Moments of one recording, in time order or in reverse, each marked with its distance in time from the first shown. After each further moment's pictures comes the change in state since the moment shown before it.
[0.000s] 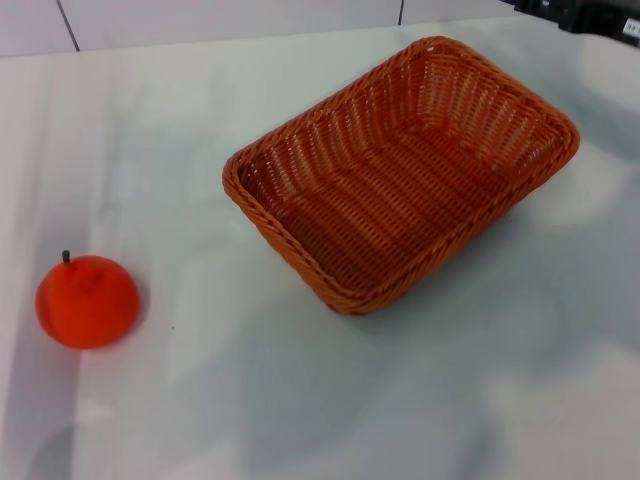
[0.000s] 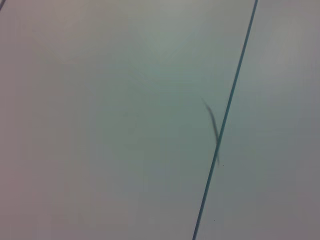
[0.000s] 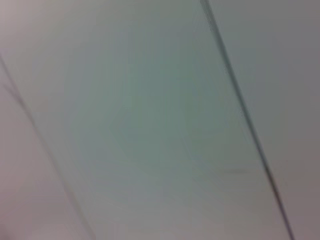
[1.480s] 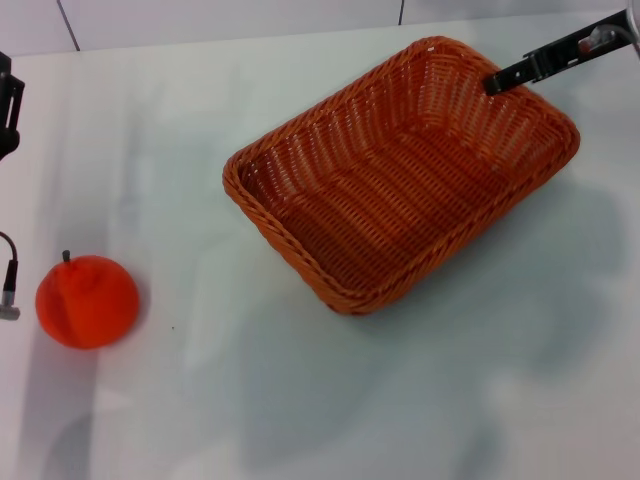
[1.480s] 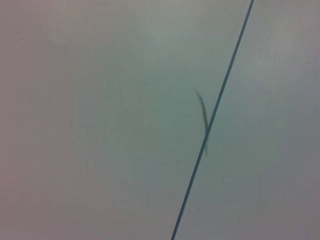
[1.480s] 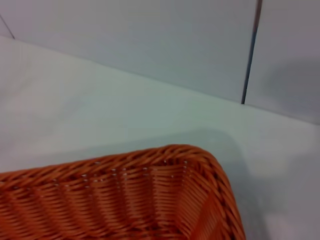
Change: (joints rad) left arm -0.014 0.000 0.004 -0.049 0.005 -0.036 -0.004; right arm 0.279 -0.003 -0.150 -0.194 -0.910 0.043 0.608
